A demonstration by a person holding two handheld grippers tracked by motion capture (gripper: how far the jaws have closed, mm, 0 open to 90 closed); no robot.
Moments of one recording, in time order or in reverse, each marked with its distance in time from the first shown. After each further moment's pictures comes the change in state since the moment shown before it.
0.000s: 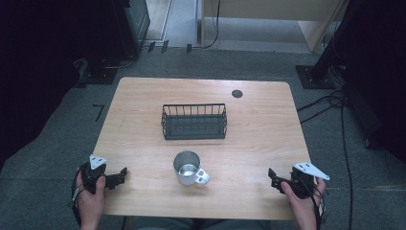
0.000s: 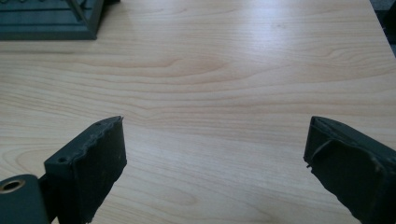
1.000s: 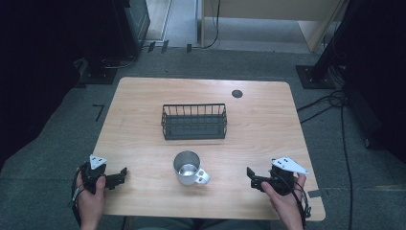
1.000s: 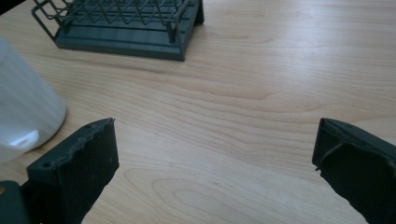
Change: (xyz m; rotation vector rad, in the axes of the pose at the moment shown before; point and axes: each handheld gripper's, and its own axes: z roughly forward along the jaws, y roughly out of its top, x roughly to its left) left arm 0.000 0.000 0.000 0.000 0.000 0.000; right arm 0.063 0.022 0.000 -0.021 0.147 -0.084
